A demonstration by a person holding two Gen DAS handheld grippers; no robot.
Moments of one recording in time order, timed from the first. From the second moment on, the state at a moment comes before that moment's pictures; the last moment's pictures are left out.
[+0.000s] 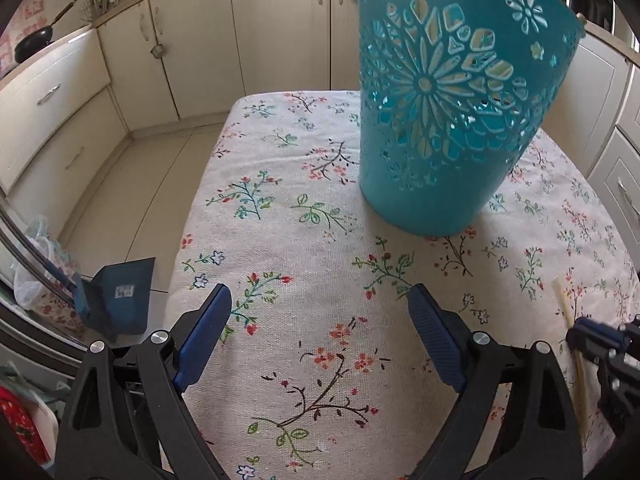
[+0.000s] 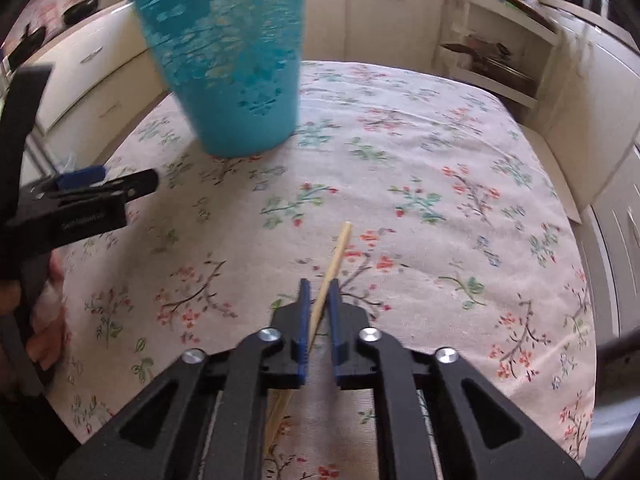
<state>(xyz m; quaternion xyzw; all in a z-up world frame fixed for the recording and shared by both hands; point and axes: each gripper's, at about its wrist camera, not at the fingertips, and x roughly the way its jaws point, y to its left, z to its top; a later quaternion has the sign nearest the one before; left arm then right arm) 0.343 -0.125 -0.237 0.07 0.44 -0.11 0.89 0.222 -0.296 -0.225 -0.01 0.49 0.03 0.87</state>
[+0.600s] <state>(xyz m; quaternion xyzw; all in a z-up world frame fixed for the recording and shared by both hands) 0.342 -0.126 -0.240 0.07 0.44 -0.10 0.89 0.217 -0.288 -0.224 -0.03 0.49 0.01 0.87</state>
